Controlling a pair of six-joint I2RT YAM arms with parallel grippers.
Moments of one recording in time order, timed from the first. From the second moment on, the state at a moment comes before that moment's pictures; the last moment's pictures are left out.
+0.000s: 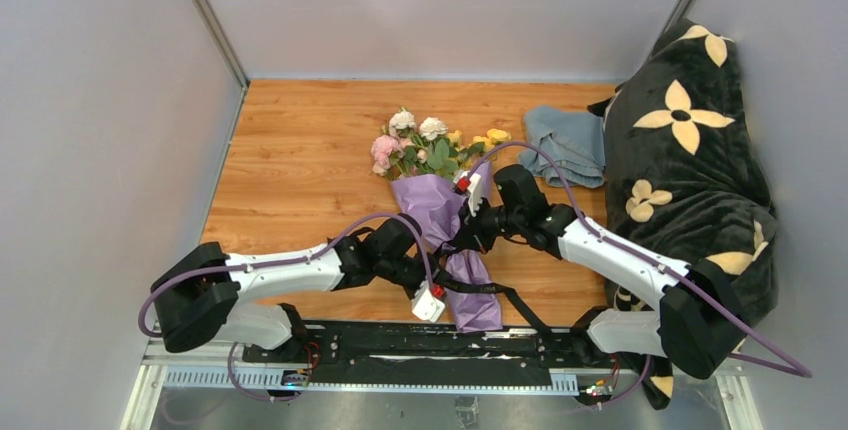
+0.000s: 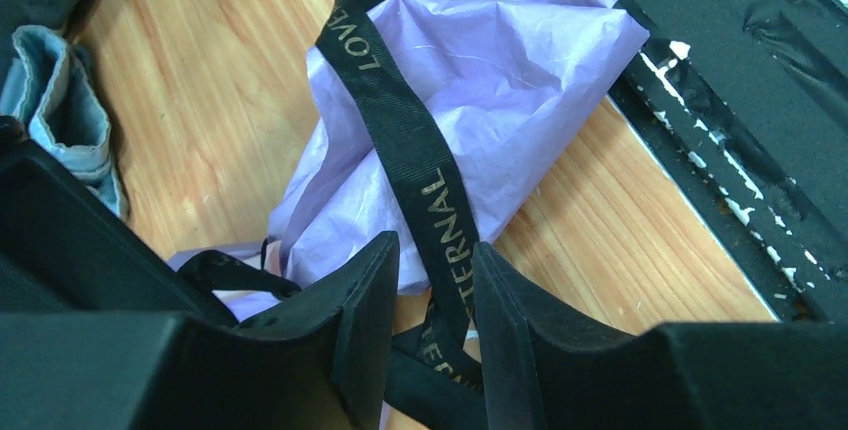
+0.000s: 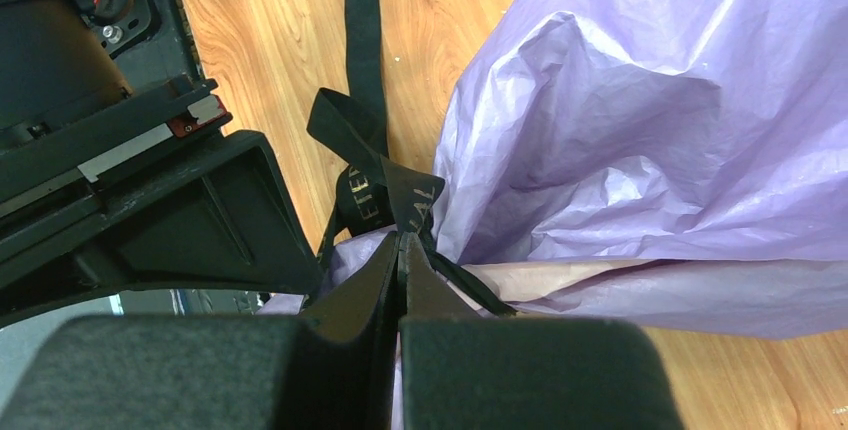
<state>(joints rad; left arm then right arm) -1.02 1.29 0.59 -0.05 0.57 1.19 0.68 1.23 0.73 -0.19 -0.58 -0.10</state>
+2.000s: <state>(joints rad) -0.97 1.41 0.55 0.42 0.14 0.23 0.43 1.26 0.87 -0.38 -0.80 -0.02</state>
